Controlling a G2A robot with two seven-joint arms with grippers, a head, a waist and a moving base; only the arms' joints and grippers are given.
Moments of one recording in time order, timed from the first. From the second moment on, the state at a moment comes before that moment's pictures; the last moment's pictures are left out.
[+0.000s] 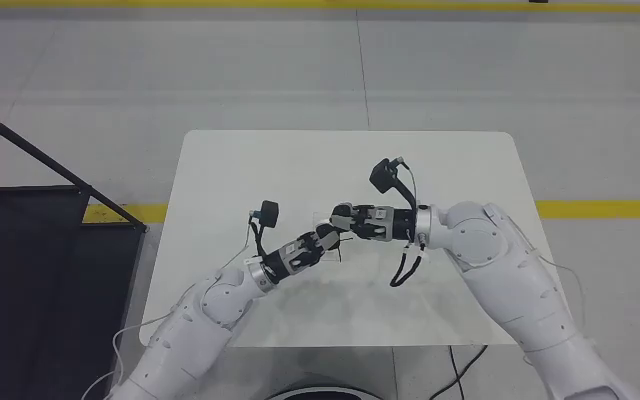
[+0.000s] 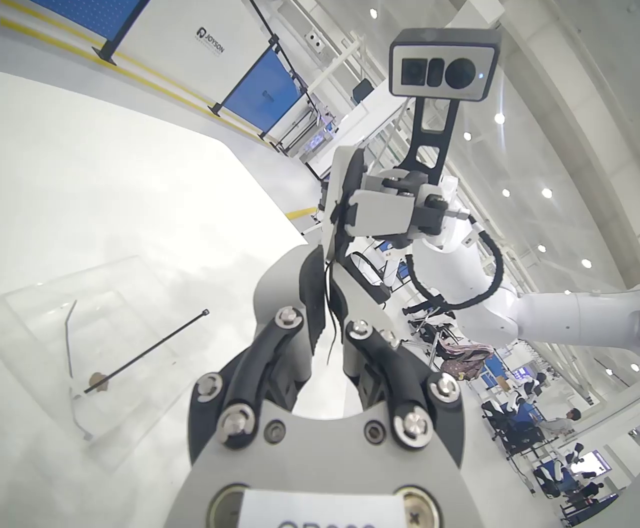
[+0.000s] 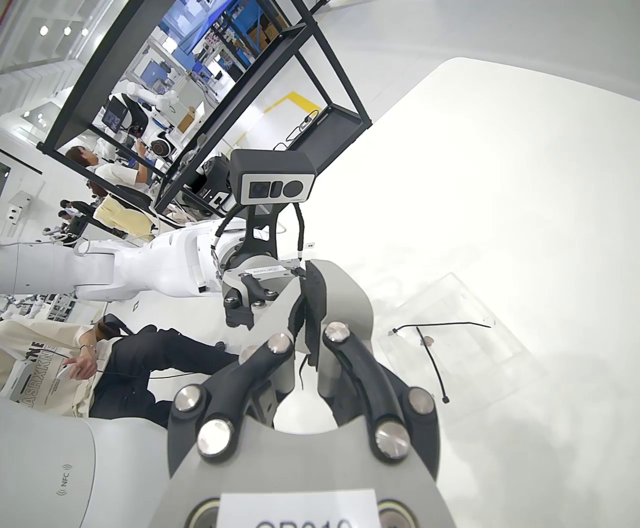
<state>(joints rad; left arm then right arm) 1.16 -1.18 -1.03 -1.42 0.25 -0.74 -0.21 -0.75 -1.10 0.93 -1.44 -0.11 -0.57 0.83</state>
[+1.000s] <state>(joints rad) 1.16 -1.19 -1.06 -1.45 0.25 -0.75 -0.22 -0.95 -1.05 1.14 -1.53 -0.05 -0.65 0.80</state>
